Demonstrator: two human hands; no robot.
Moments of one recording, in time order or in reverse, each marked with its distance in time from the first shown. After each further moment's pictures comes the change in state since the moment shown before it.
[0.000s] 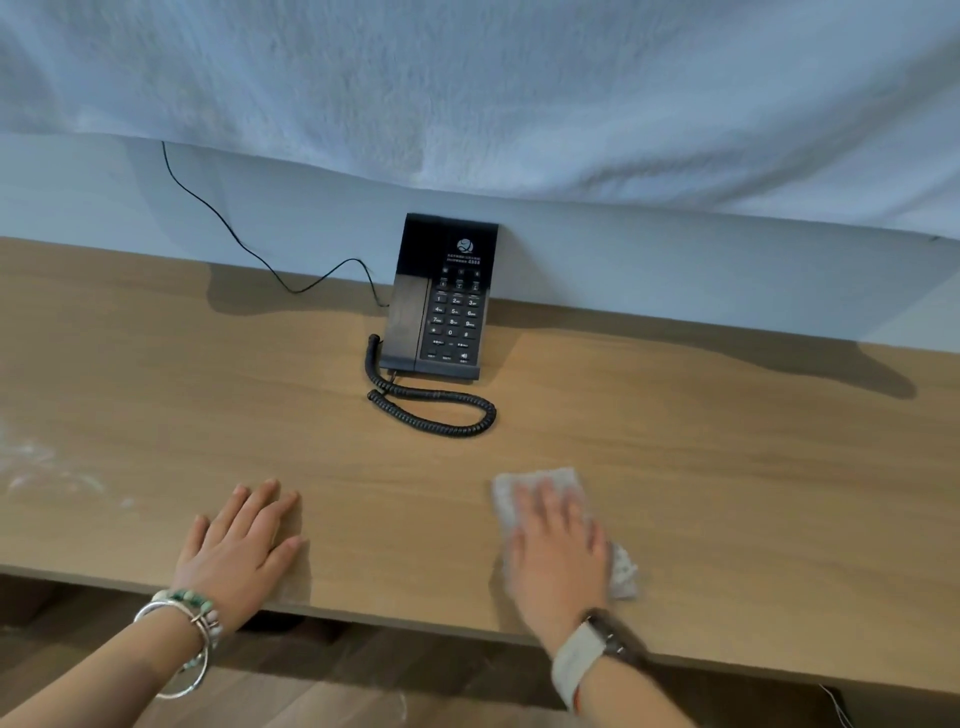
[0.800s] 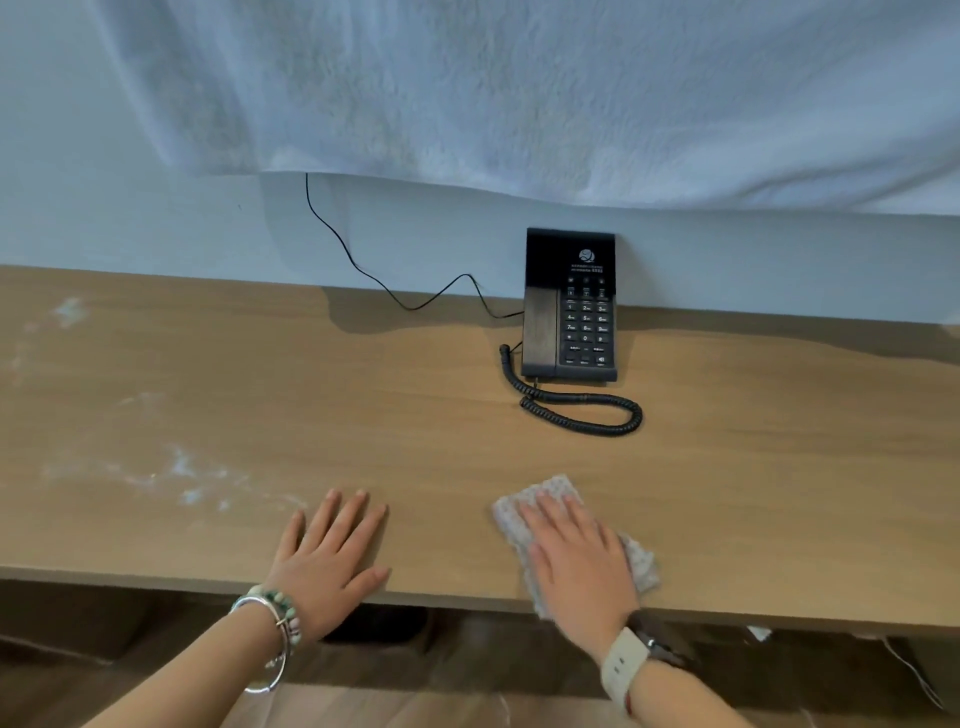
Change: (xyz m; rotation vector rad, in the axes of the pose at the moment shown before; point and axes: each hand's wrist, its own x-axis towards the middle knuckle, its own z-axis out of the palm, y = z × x) left_hand 0.021 -0.135 -0.040 0.199 -0.172 0.282; right_hand -0.019 -0.158 0.030 0.003 -0.102 -0.152
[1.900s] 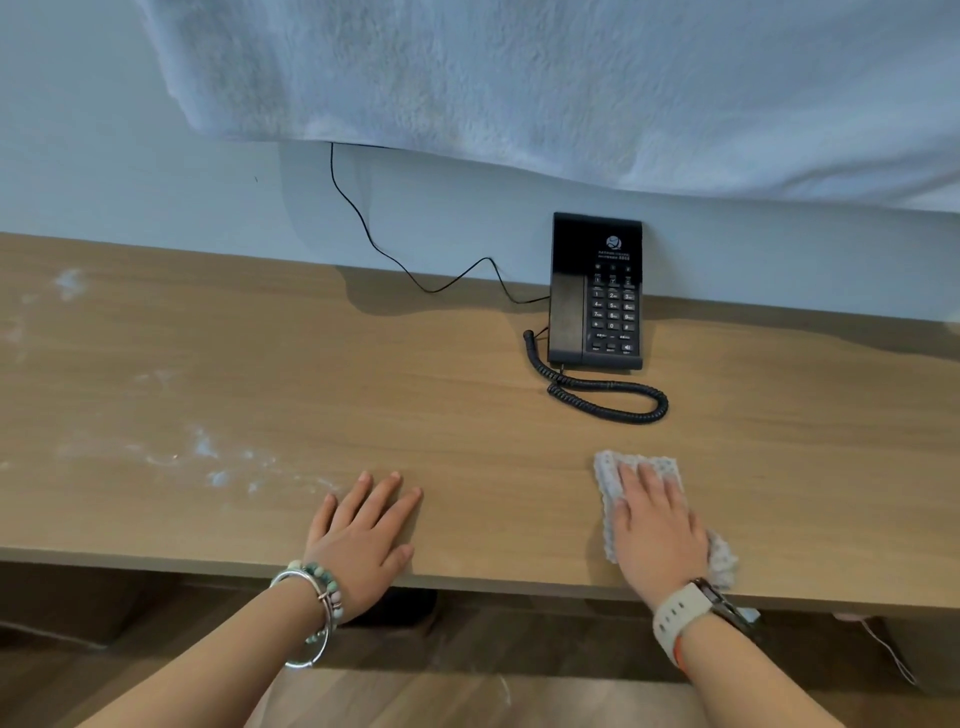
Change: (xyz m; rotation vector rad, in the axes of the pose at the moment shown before) left_hand 0.003 -0.011 0.005 -0.041 0.034 0.048; right_hand 0.013 0.016 -0.004 0.067 0.092 0.453
